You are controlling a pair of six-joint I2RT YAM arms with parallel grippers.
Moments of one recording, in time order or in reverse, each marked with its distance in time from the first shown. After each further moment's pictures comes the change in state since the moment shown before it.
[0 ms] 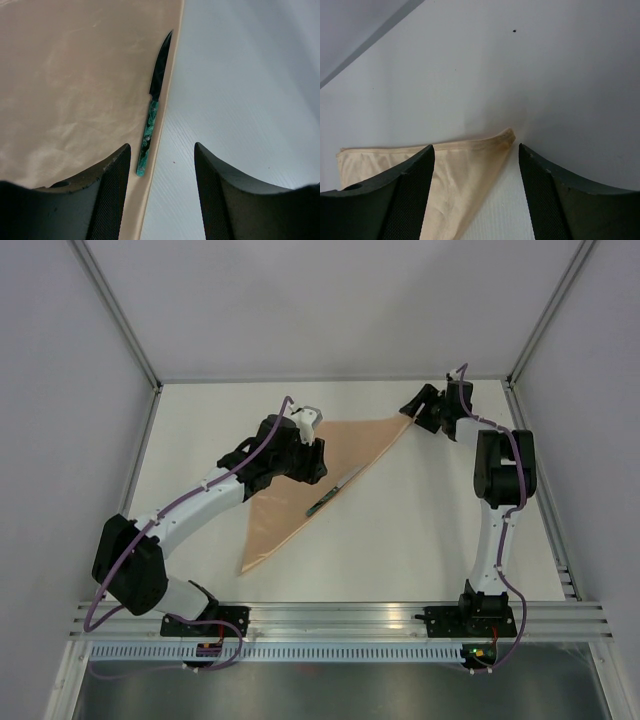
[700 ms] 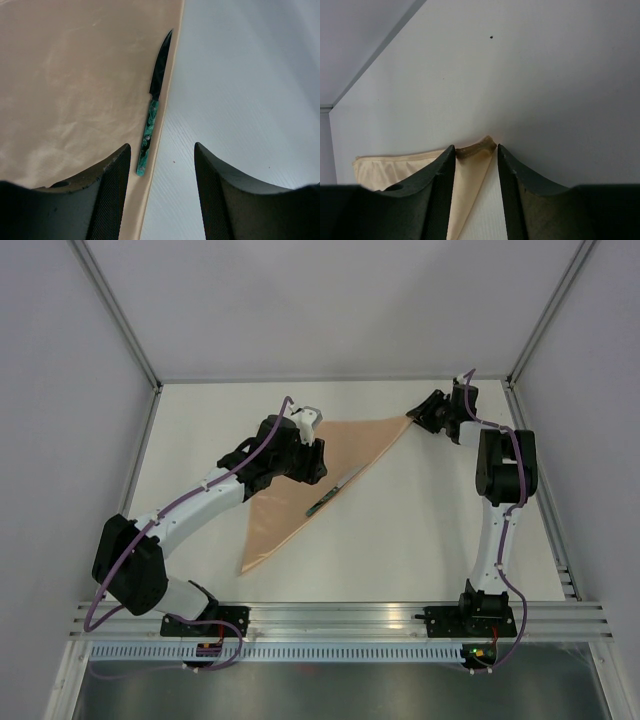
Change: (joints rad) left arm 0.000 0.001 -0.002 0.000 0.000 0.000; right arm -0.036 0.033 -0.026 0.082 -0.048 0.099
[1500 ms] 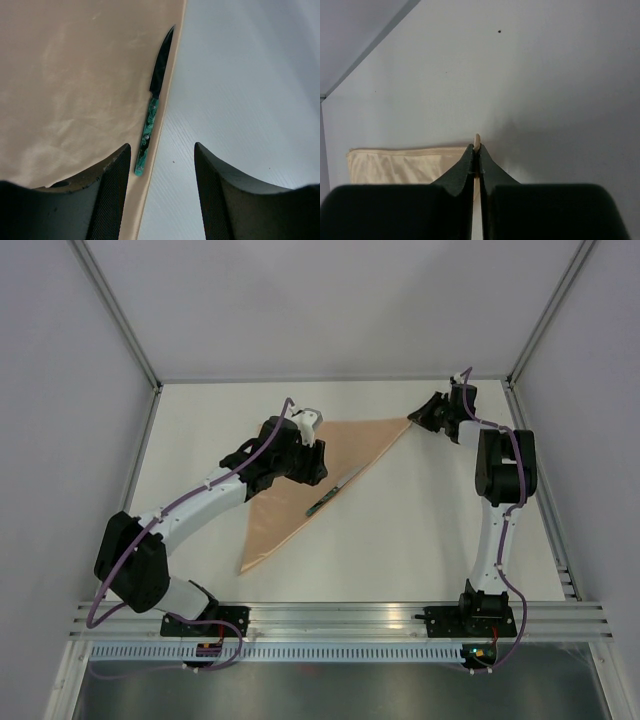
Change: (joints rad) left arm 0.000 0.016 -0.008 0.011 0.000 -0.013; right arm 0.005 0.003 0.009 -0.008 -0.015 -0.037
